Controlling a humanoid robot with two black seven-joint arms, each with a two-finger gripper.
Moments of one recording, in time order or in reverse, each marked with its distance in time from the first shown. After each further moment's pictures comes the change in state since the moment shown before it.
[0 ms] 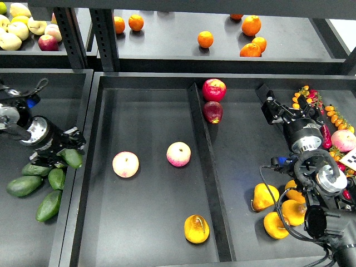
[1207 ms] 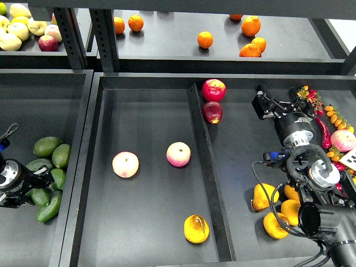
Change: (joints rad) left arm 0.294 -0.071 -0.195 0.164 0.179 0.001 0.001; right arm 0.009 0.023 -0.028 0.002 -0.008 -0.002 0.001
